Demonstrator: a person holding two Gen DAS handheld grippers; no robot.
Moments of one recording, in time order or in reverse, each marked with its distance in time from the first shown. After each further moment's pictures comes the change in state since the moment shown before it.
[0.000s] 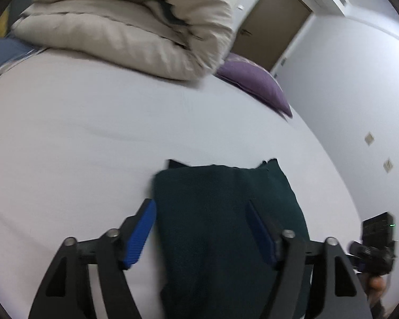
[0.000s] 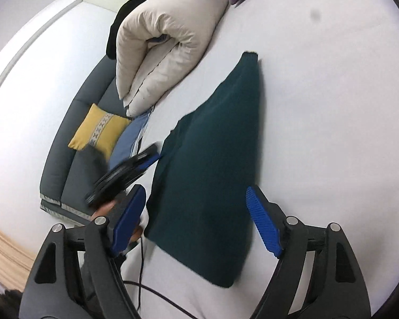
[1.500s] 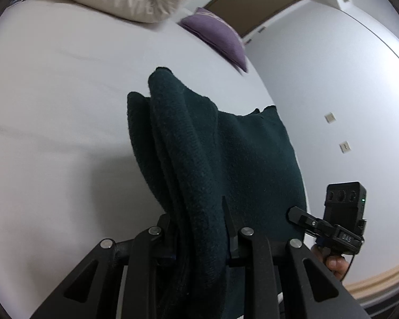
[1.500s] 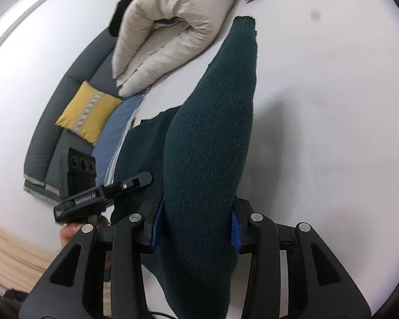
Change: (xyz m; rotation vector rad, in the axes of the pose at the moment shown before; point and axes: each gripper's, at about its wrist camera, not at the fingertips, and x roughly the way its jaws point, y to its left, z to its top) left arm -0.059 -0.093 -0.077 -0.067 0.275 -0.256; right arm -0.029 0.080 -0.042 -0.084 0.078 -0.114
